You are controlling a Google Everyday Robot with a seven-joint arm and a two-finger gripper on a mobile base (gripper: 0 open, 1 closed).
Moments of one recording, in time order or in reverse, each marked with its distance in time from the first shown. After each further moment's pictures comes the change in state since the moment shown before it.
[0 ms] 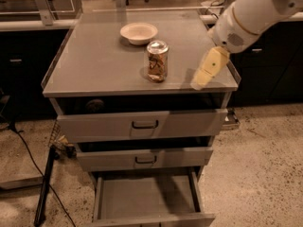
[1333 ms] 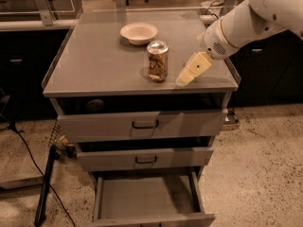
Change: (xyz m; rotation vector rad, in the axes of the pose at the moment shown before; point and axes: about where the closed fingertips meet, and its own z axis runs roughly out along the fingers) arm -0.016 -0.030 0.058 0.002 -0.172 0.079
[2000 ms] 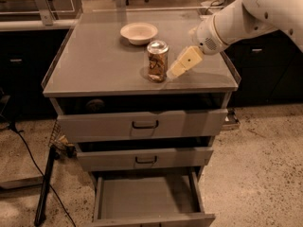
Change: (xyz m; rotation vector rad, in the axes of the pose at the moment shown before) arm -0.028 -0.009 0.018 -0.026 -0.106 0.005
